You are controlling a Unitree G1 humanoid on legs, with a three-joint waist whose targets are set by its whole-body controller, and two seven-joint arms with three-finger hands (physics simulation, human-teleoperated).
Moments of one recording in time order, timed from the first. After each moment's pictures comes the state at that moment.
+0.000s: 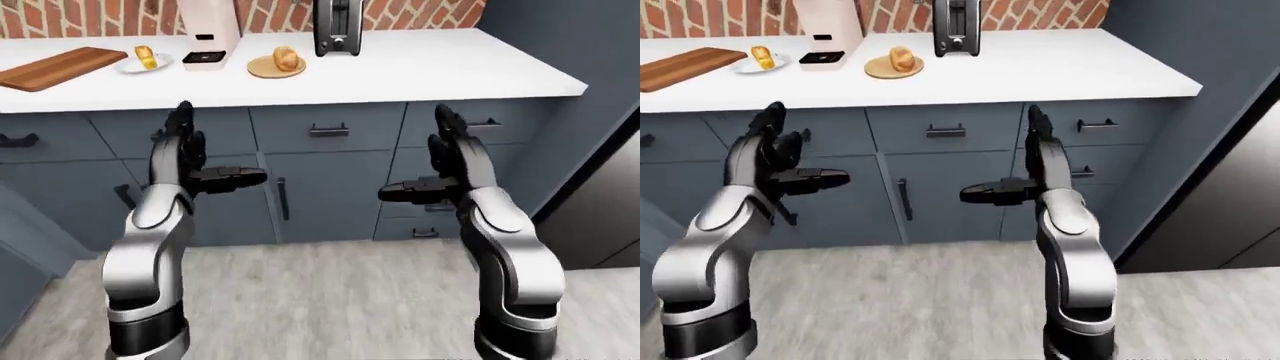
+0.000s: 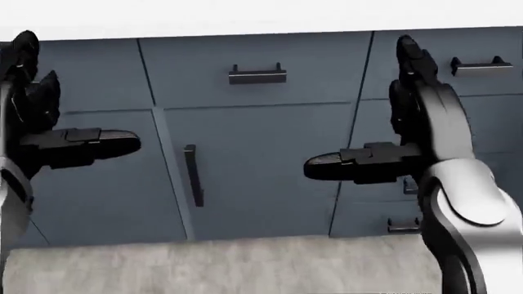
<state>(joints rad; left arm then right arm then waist) -0.52 0.25 0.24 -0.27 -0.20 0.81 0.07 -0.48 -0.13 -0.12 -0.46 -0.02 0.96 0.02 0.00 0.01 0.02</state>
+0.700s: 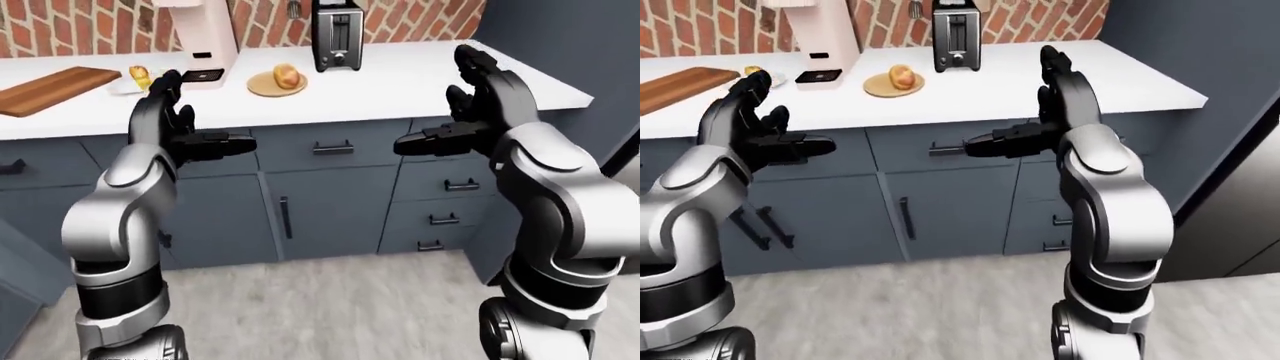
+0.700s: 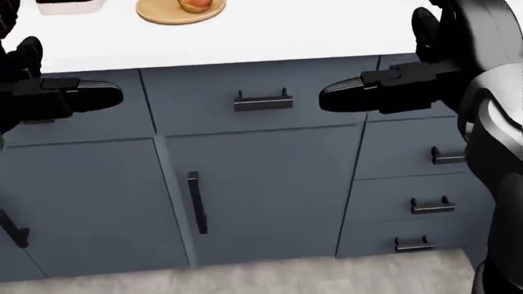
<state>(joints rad) -0.72 0.38 0.24 -0.20 -0.30 0.97 0.11 -0.82 -0.30 -0.16 -0.47 0.05 1.29 0.05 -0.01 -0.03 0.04</state>
